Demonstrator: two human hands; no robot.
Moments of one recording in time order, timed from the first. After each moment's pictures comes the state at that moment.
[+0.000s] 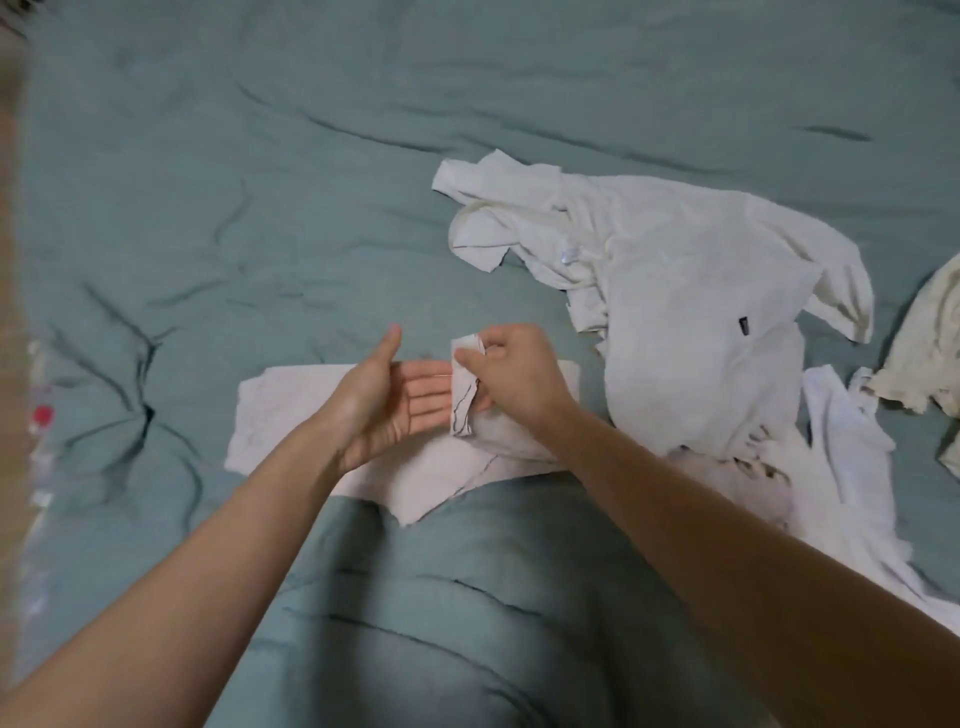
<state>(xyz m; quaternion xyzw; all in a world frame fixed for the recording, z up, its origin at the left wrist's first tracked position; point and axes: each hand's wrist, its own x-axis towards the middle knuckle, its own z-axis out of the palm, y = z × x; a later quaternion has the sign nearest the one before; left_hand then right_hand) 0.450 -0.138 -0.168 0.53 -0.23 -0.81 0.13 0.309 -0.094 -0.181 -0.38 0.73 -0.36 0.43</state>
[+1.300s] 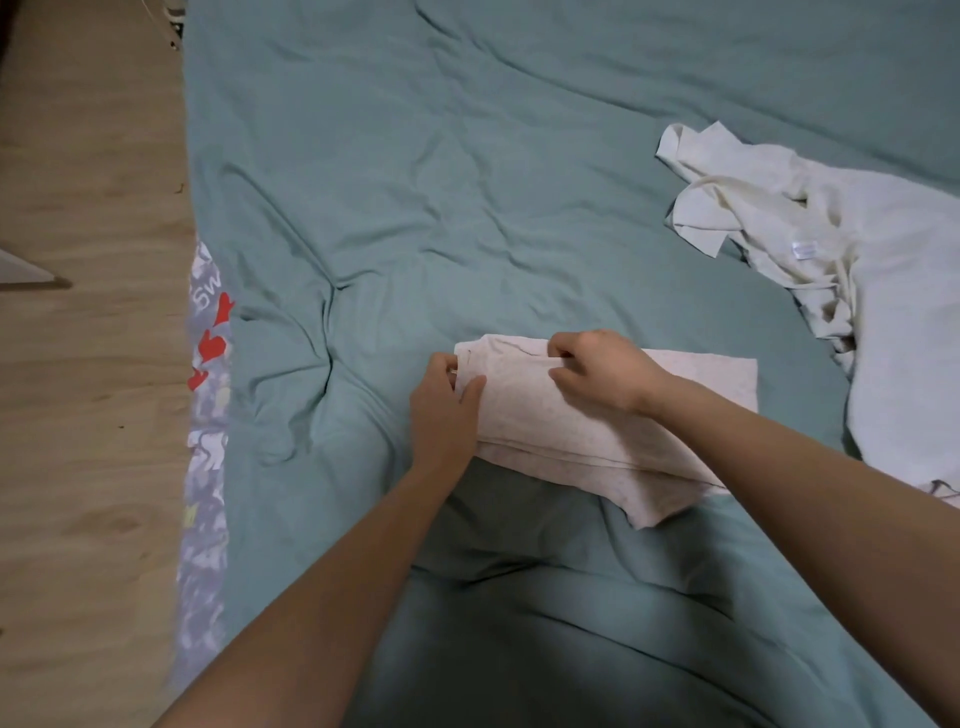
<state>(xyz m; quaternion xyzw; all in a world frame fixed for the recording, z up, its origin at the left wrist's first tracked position) 0.648 -0.167 -0.282 0.66 -0.56 -0.41 0.27 0.450 -0.180 -0.257 -0.71 0.64 0.01 0.29</state>
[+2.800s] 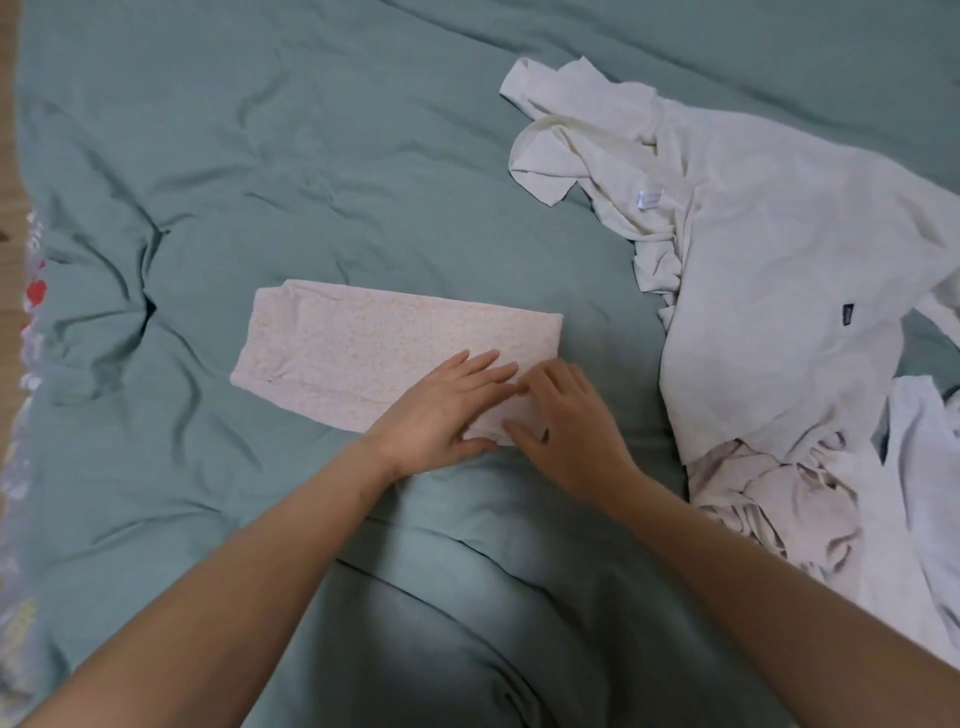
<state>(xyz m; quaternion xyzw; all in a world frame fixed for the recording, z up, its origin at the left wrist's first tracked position) 0.487 -0.094 -0.299 0.28 -0.92 -0.27 0.01 0.299 -0.019 -0.284 -0.71 0.64 -0.19 0.20</state>
